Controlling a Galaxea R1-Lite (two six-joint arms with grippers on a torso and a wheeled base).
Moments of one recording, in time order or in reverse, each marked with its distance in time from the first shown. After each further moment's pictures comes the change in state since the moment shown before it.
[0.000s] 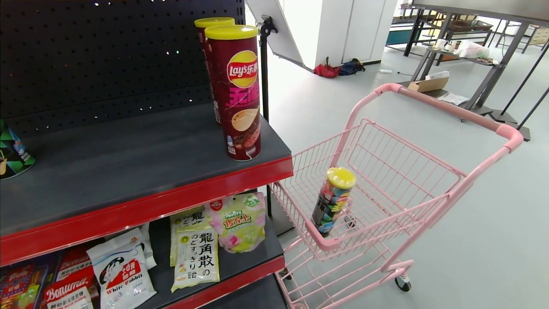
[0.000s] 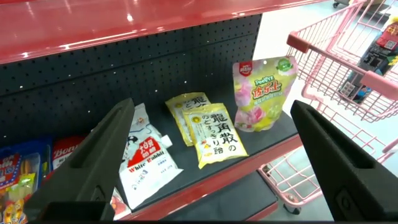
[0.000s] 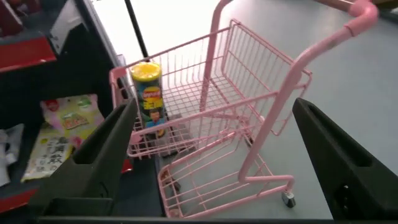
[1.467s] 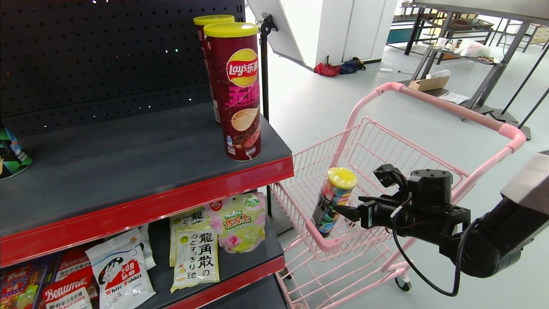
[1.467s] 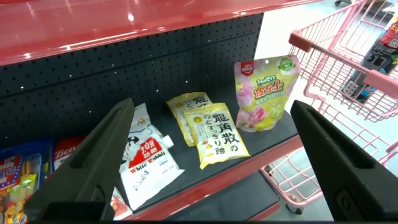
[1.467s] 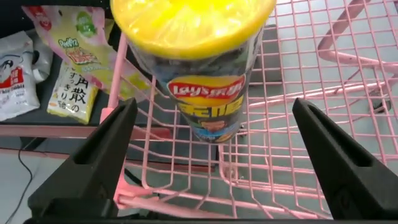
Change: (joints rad) left arm 0.000 0.000 0.000 -0.001 0.000 0.007; right arm 0.255 1.660 -0.225 -0.995 0.210 0.005
